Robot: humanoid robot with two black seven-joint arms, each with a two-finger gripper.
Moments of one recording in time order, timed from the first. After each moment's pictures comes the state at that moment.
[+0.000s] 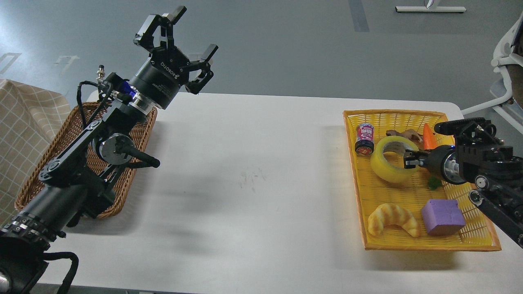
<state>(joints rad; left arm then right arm) -0.59 0.29 -1.08 -1.06 0.47 -0.49 -0.33 0.61 -0.63 0.72 1.21 -1.94 0.49 -0.17</state>
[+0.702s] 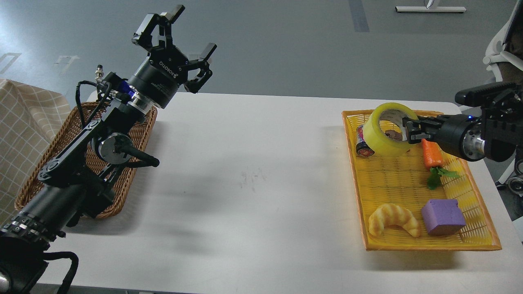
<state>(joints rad) -0.59 0.29 -1.09 -1.06 0.47 -0.49 -0.33 0.69 -0.79 0.73 1.50 -1.83 0.49 -0.17</state>
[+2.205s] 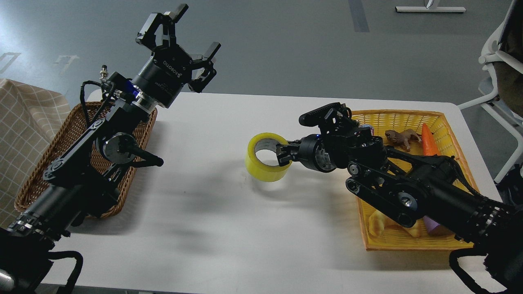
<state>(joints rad) -0.60 0.27 -1.09 -1.06 0.47 -0.49 -0.33 0.88 -0.08 0.47 1.07 -1.91 0.49 -0.18</state>
